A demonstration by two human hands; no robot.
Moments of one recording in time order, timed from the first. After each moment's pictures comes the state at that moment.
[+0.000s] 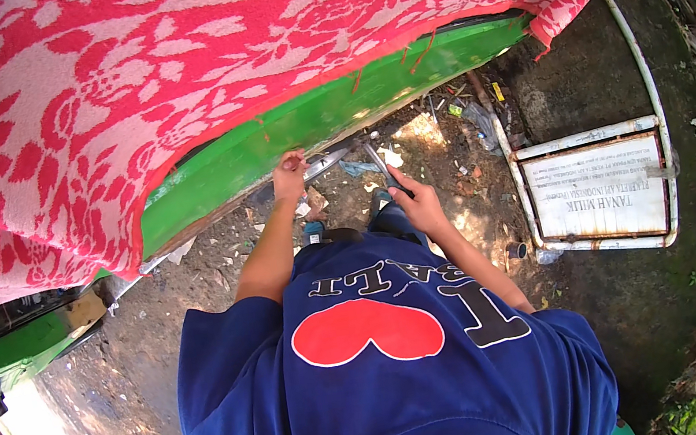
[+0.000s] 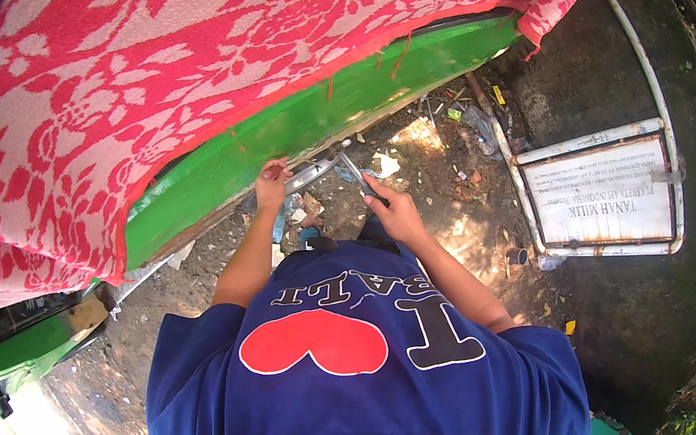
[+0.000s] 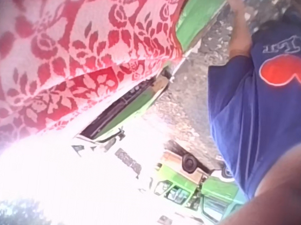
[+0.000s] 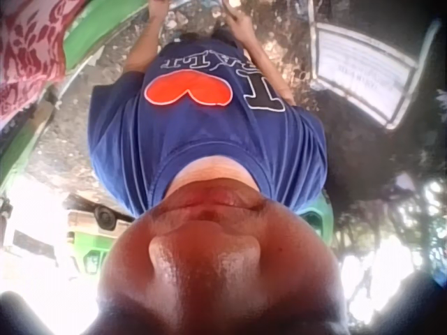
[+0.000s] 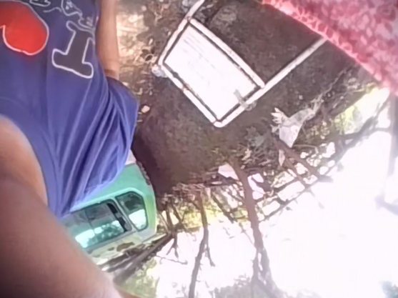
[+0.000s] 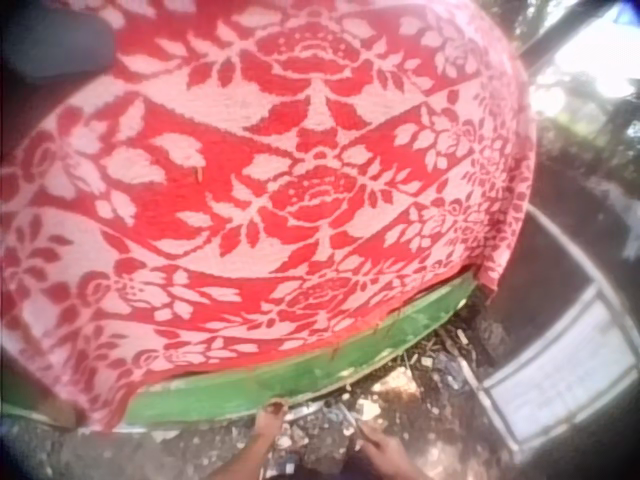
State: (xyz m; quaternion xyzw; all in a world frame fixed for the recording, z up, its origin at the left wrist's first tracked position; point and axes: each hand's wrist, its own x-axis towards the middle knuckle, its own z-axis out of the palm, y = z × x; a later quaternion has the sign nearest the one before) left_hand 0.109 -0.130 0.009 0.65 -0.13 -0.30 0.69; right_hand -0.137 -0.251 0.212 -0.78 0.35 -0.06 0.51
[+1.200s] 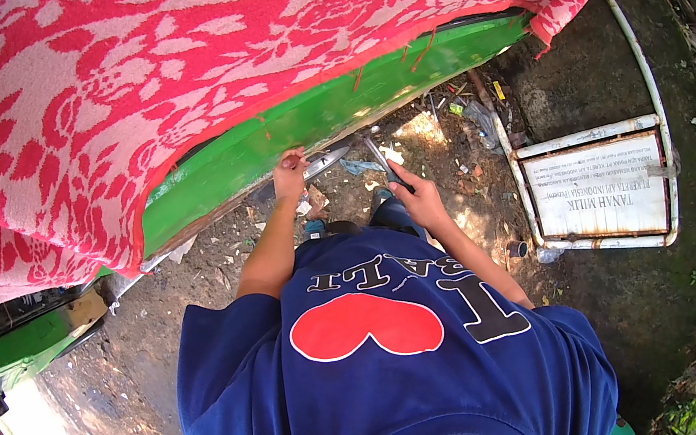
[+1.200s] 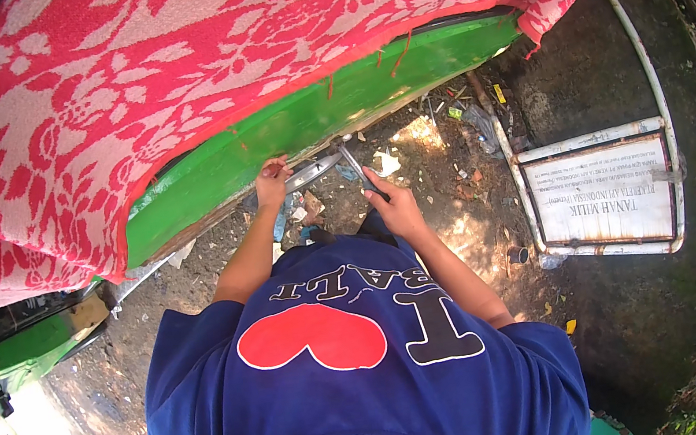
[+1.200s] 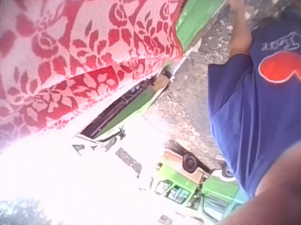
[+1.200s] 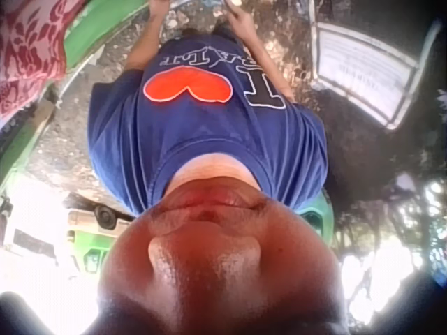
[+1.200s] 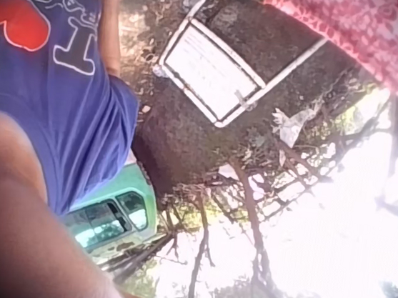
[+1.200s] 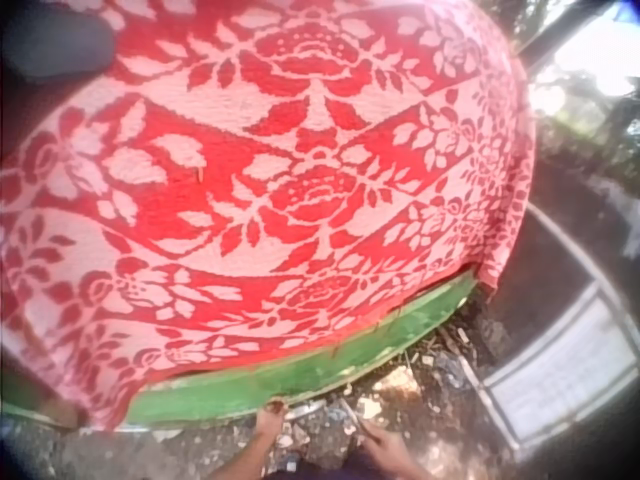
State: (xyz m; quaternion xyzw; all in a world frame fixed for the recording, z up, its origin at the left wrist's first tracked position) left_hand 0.108 -0.131 0.003 0.64 -0.13 -0.29 0.70; right_hand -0.134 -0.255 0.210 -0.77 0.36 -0.07 0.52
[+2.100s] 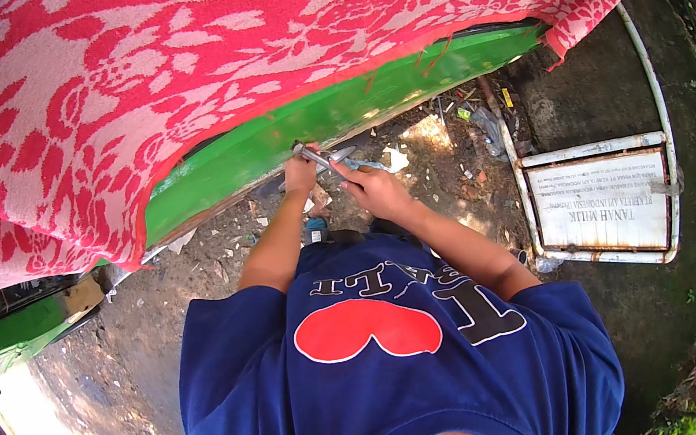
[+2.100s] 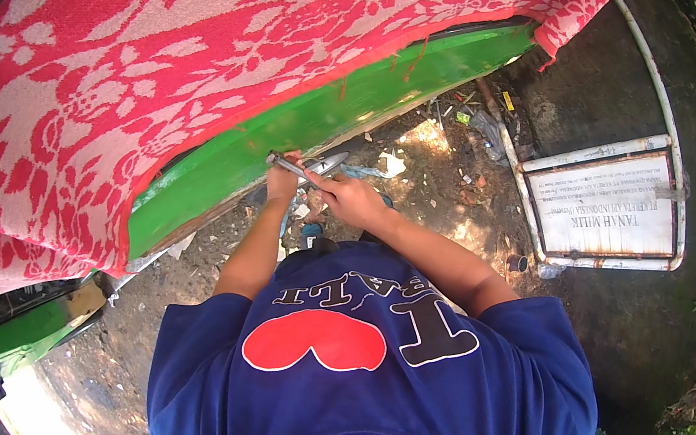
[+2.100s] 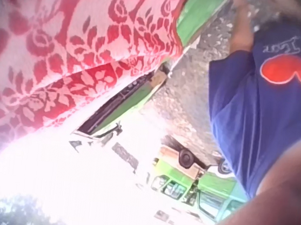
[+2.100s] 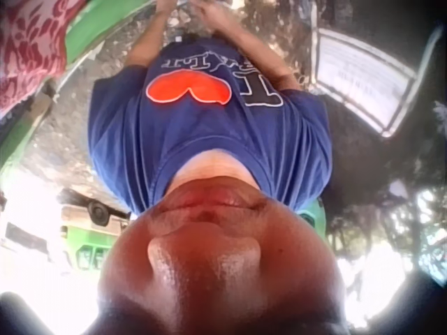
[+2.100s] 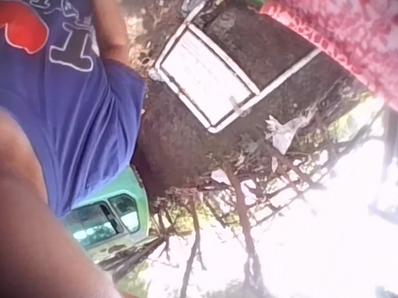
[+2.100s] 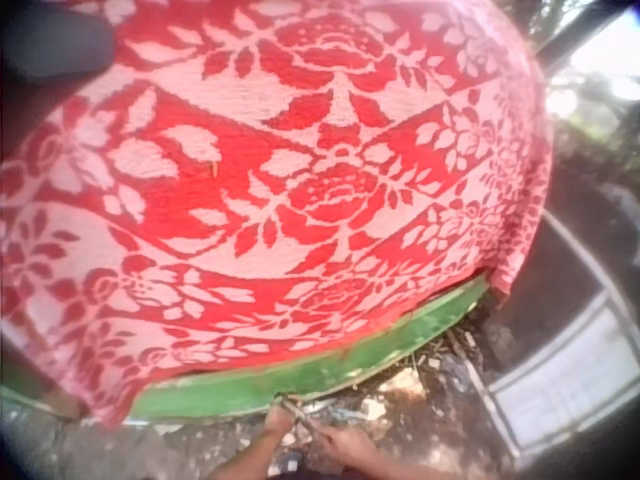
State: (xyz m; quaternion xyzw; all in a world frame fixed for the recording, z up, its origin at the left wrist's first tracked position) left_hand 0.103 -0.150 -0.005 0.73 -0.22 -0.25 0.59; right_hand -0.059 -0.235 0.194 -0.94 0.12 -0.08 0.31
